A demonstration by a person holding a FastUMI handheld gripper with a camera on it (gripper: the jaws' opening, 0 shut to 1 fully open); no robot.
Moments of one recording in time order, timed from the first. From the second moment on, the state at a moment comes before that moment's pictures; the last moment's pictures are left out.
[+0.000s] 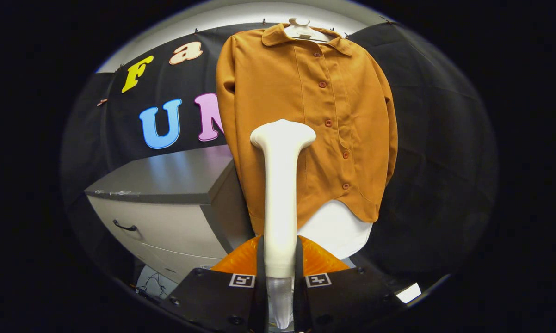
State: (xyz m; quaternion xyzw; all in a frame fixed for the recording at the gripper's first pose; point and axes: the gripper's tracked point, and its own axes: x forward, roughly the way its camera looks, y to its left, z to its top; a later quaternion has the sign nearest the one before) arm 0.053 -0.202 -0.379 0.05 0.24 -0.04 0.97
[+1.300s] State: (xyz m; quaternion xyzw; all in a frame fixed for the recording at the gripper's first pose) arm 0.083 -0.248 -0.055 0.04 -0.04 -0.04 1.00
